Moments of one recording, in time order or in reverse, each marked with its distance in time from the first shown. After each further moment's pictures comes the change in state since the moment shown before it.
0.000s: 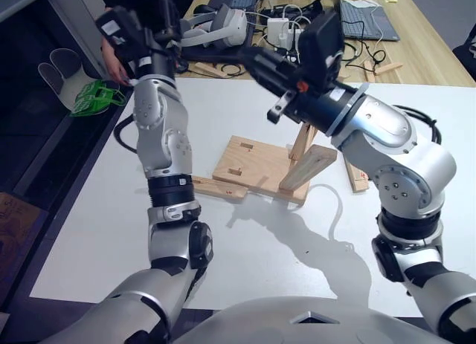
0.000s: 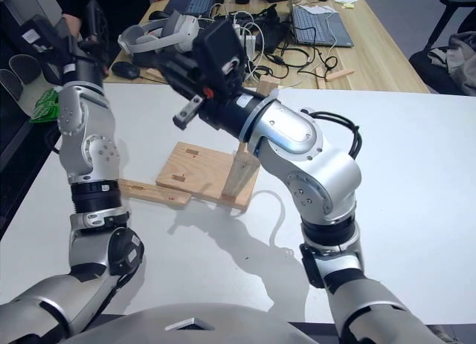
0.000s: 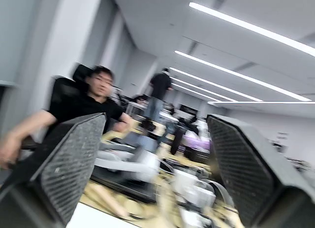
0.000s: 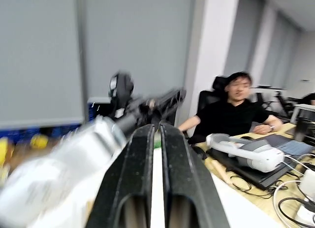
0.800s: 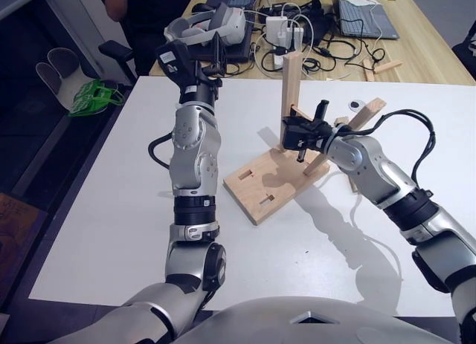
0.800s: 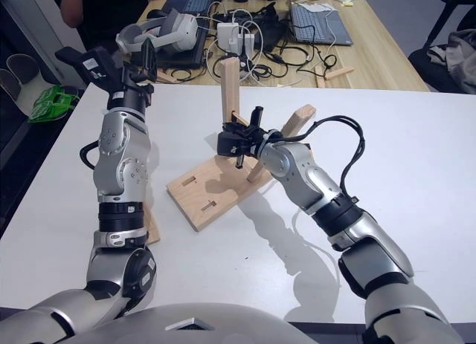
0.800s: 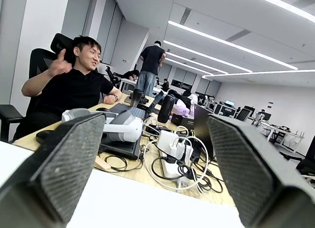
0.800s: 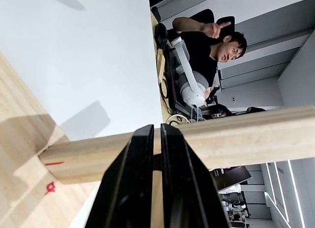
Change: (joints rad) left arm 0.133 -0.140 -0.152 -0.116 0.022 0.096 0.020; right arm 0.044 -0.247 0.421 0.729 -1.009 -0.818 0.048
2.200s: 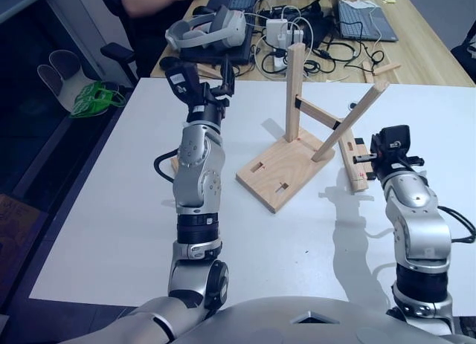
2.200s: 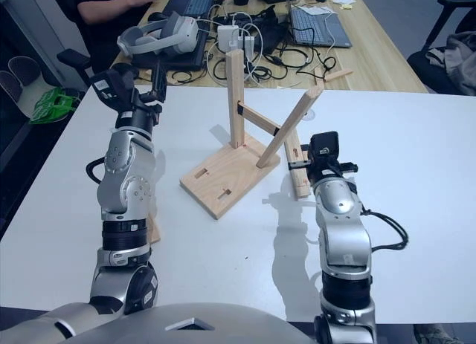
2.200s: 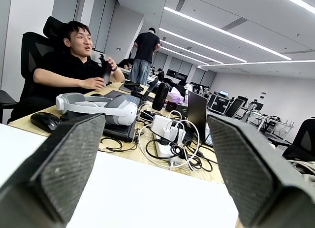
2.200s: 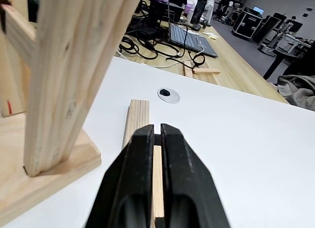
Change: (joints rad) left arm 0.128 -0.033 -0.046 -0.119 0.001 0.056 -0.018; right arm 0.515 0.303 -0.639 -0.677 0.336 0.818 -0.306
